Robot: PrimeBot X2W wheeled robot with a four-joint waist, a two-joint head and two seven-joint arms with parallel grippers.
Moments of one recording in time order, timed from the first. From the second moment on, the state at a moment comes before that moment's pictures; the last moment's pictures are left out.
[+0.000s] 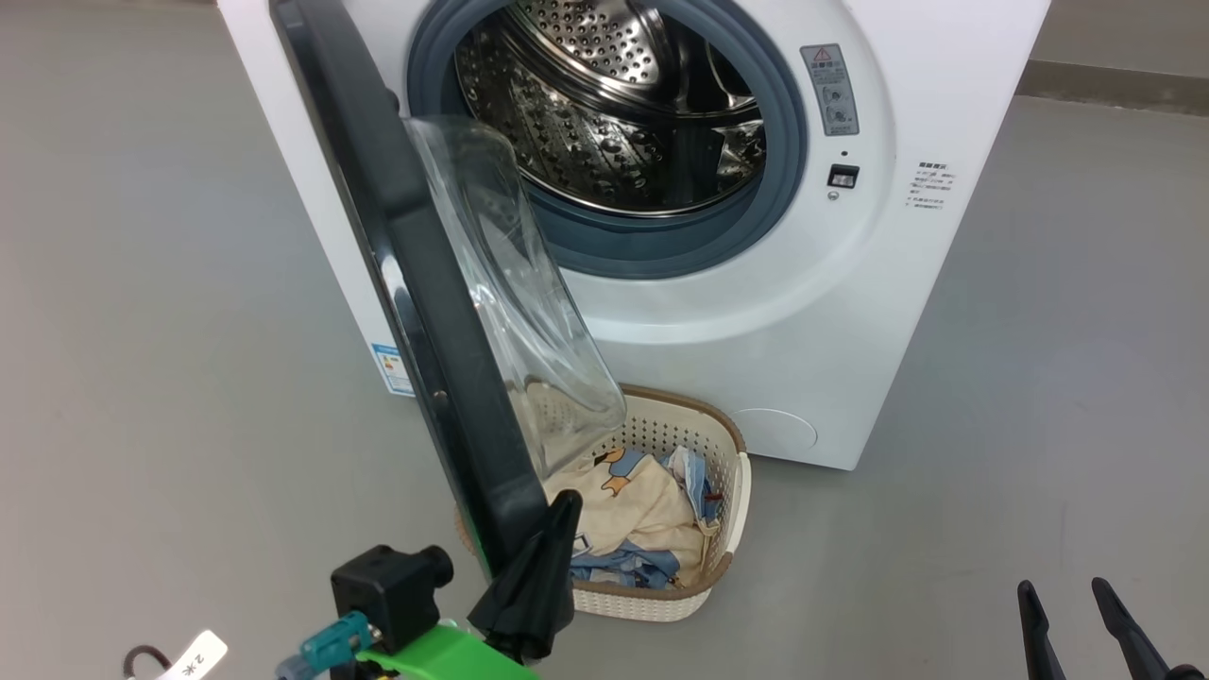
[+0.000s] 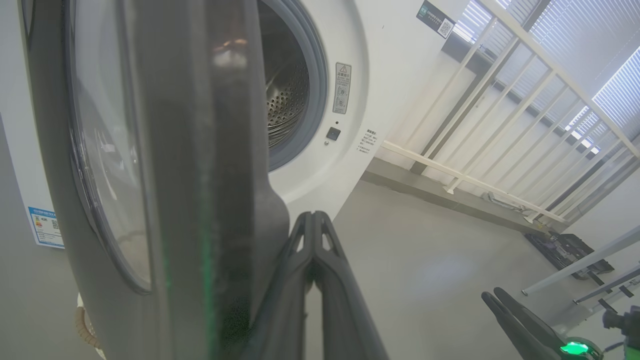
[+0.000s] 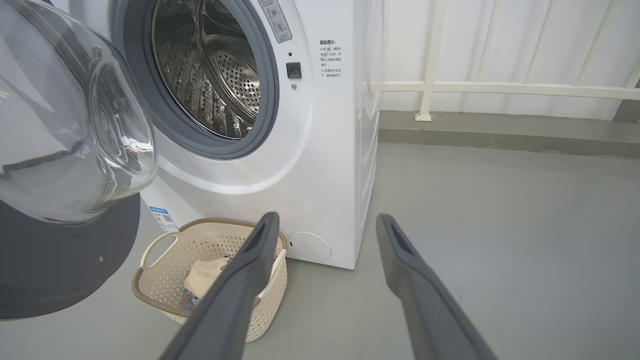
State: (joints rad) left arm -0.02 0.05 -0.48 -0.25 -0.57 0.10 0.07; right arm 0.24 -0.10 -0.16 0.00 0.19 0.13 -0.25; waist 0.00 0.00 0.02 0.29
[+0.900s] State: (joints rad) left arm -0.03 0.05 -0.50 -0.23 -0.52 0.14 0.04; right arm 0.24 -0.10 -0.15 0.00 0.19 0.13 -0.25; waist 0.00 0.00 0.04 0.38
